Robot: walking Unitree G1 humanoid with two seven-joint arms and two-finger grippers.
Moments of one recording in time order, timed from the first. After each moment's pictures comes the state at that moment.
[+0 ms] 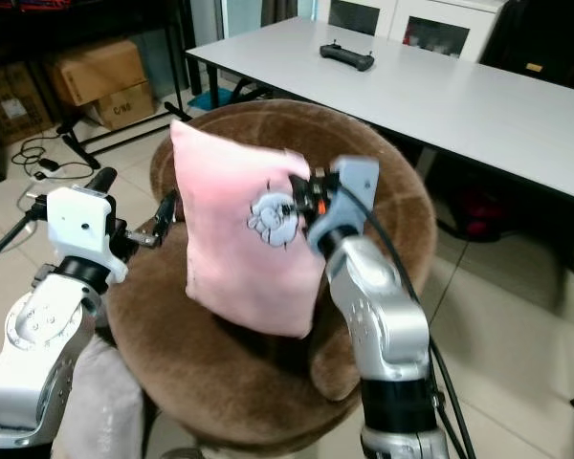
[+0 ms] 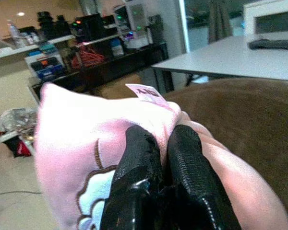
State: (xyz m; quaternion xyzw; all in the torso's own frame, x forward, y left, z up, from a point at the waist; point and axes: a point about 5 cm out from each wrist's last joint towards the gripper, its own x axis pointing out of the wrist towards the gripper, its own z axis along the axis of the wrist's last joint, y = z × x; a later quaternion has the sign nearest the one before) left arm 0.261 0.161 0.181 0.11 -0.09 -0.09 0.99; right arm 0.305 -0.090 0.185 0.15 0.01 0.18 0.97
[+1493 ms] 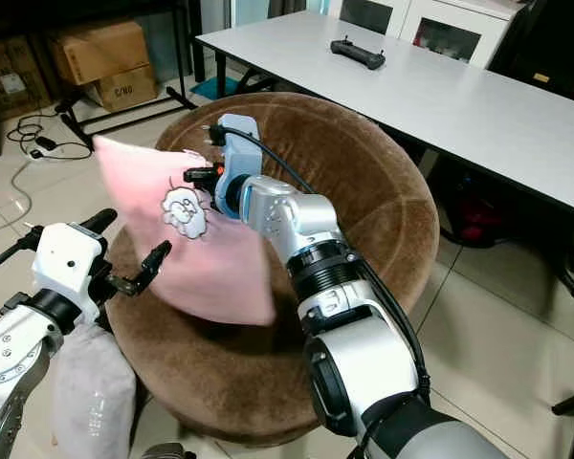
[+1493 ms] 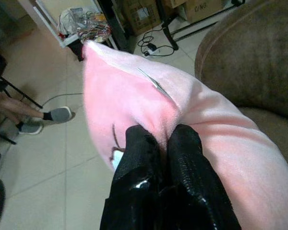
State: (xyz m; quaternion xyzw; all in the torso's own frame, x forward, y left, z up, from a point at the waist) left arm 0.232 0.184 0.163 0.16 0.00 -0.17 0.97; right arm 0.365 0.011 0.198 0.16 0.21 0.33 0.91
